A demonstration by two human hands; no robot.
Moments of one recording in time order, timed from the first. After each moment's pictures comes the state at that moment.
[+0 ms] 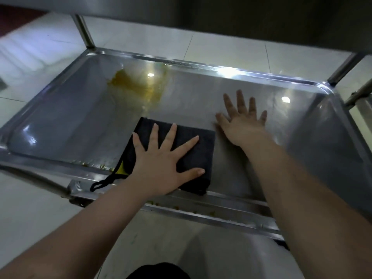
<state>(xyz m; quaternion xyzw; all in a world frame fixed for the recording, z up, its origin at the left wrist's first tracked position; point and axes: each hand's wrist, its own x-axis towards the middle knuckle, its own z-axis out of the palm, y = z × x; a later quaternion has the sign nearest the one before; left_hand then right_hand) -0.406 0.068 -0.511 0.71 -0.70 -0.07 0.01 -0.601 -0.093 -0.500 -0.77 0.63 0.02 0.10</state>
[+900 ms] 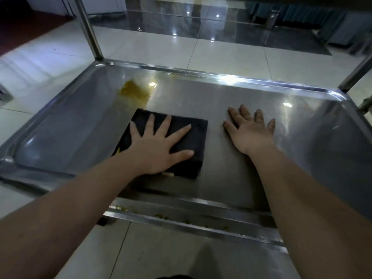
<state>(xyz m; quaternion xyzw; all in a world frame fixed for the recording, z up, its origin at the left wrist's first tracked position) -0.335 0.020 -0.503 0.69 -0.72 -0.11 -0.05 -0.581 -0.096 -0.518 -0.76 0.64 -0.01 0.07</state>
